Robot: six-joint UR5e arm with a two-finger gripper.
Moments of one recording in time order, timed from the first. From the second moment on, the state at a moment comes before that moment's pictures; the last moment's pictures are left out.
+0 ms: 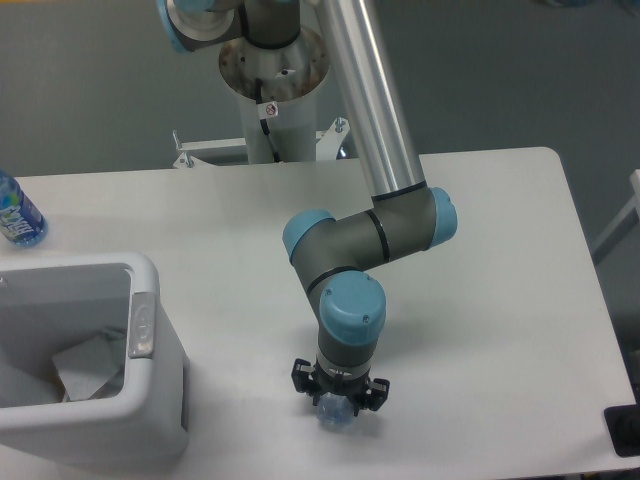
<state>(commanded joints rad) 2.35 -2.27 -1.46 -0.85 1.48 0.61</state>
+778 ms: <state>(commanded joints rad) 2.35 -2.19 -1.43 -0.85 1.46 0.61</state>
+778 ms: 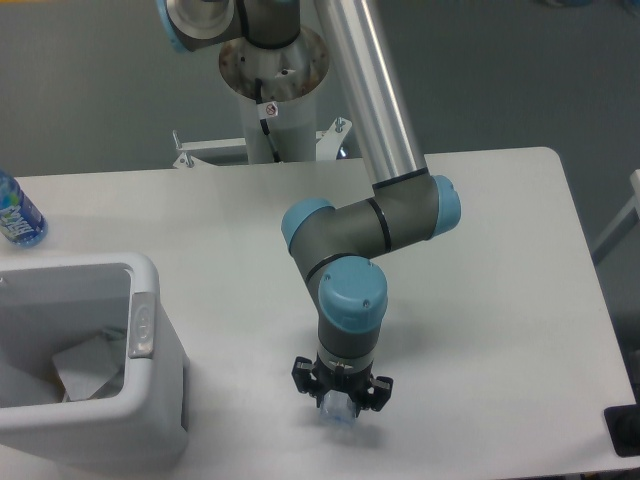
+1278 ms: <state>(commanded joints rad) 2.35 -2.14 -1.26 -0.85 1.28 0.37</state>
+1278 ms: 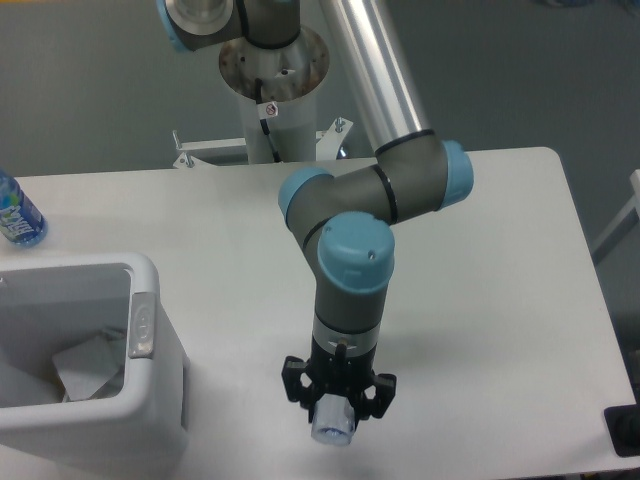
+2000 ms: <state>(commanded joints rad) 2.31 -2.06 -1.11 -0.72 1.15 0.21</state>
